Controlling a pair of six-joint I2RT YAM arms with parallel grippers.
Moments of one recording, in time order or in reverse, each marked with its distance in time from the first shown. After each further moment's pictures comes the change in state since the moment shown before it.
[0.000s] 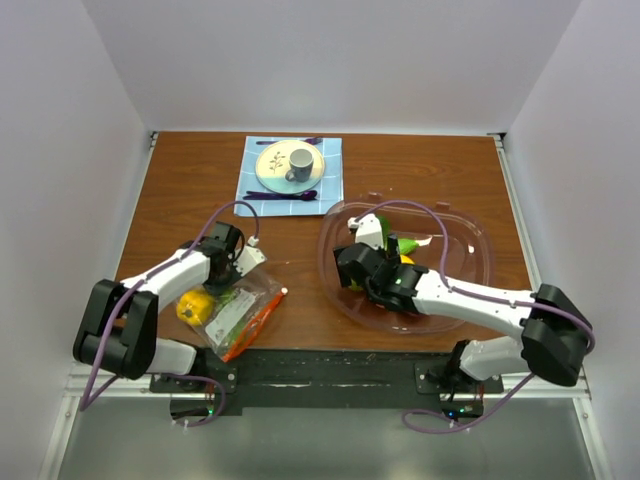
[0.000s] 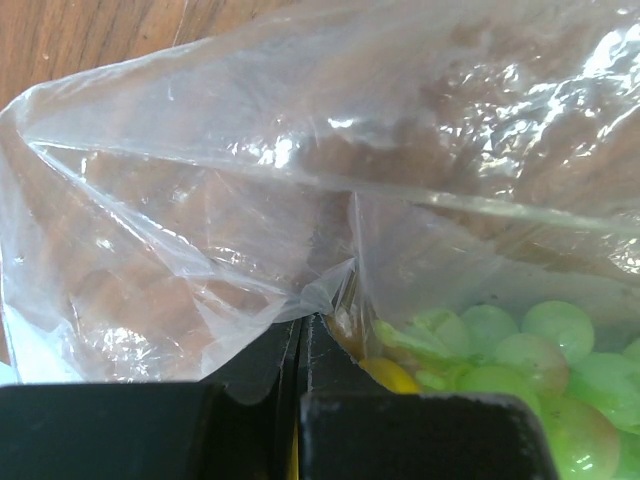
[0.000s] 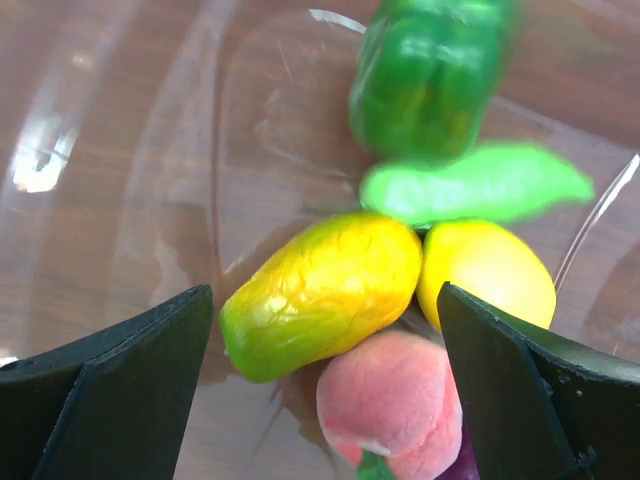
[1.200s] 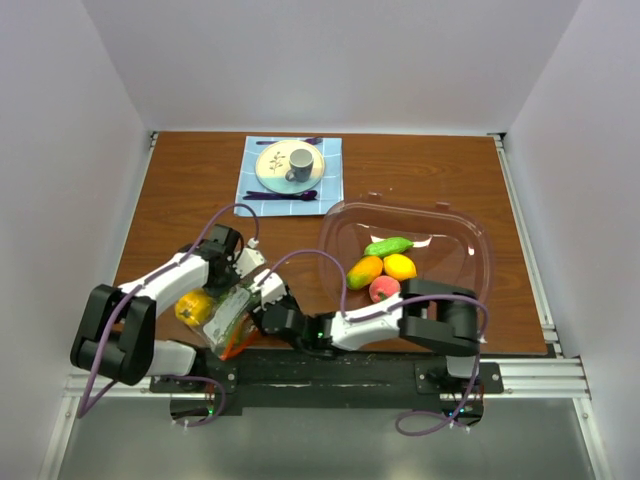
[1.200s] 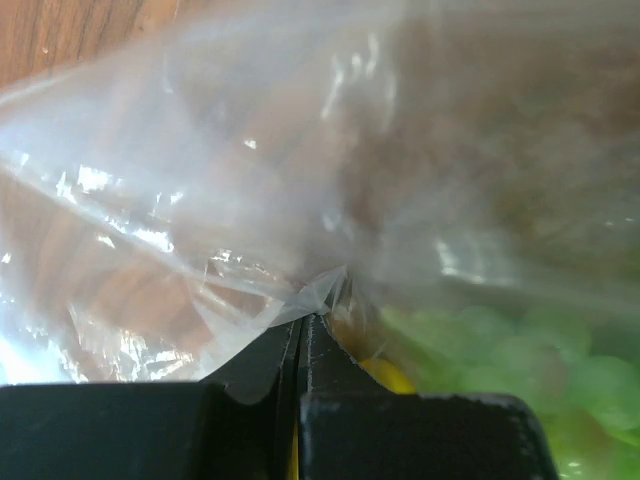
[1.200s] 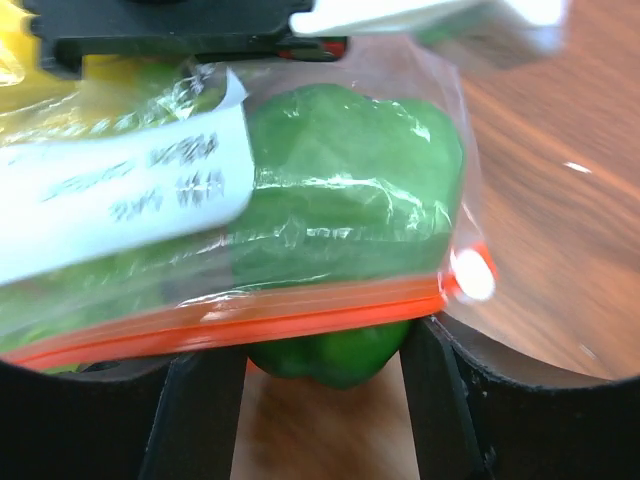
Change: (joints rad) left arm 0.000 -0.030 -0.029 0.017 -0.003 0.018; right arm 0.411 0.616 0.197 0.746 -0.080 -0.129
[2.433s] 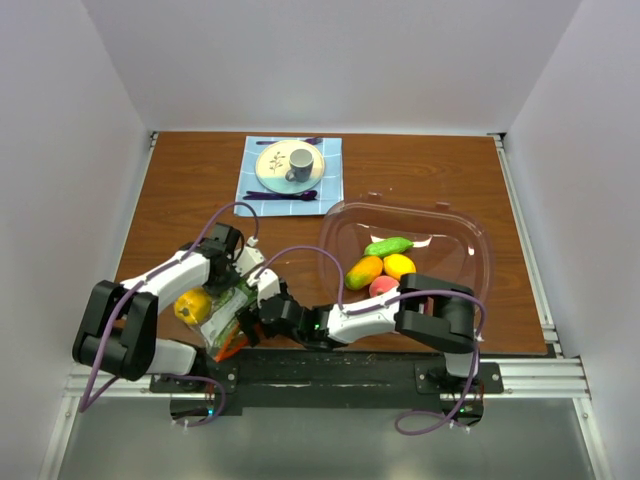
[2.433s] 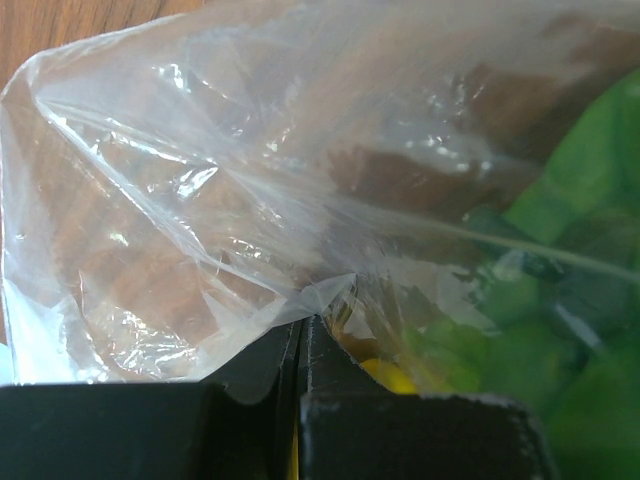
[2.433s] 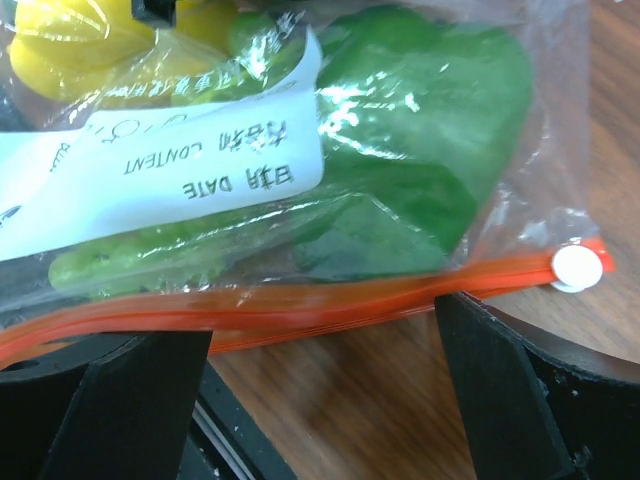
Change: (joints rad) left arm 0.002 0.023 0.014 0.006 -0.029 -0.009; right arm -0.036 -0.010 0.022 -0.071 -0.259 0.135
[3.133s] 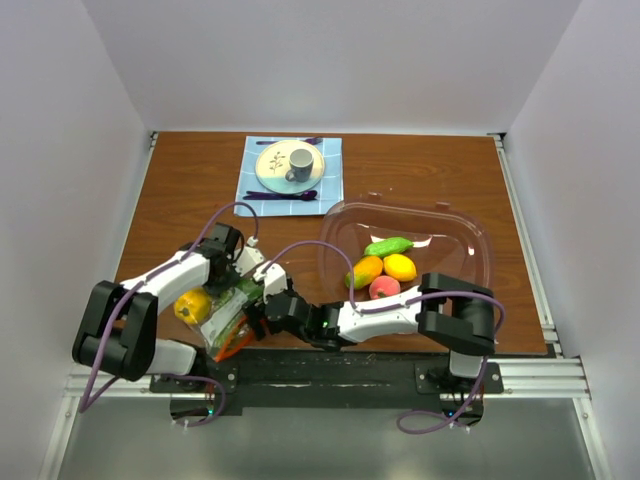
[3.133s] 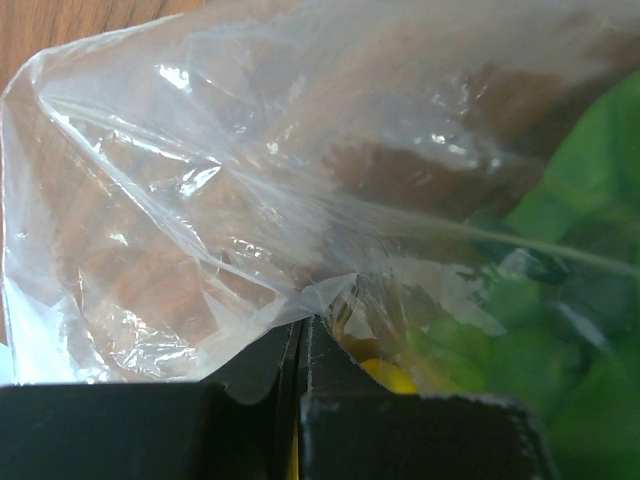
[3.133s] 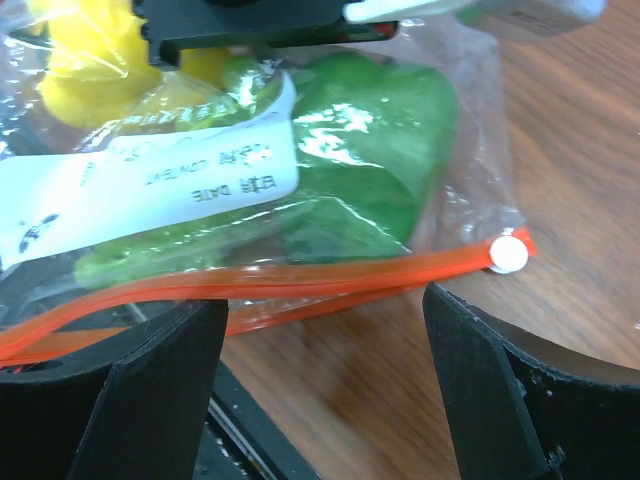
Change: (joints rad) left arm 0.000 -0.002 -0.002 0.003 0.000 0.000; right arm -0.003 -0.107 -0.028 -0.068 0.051 0.005
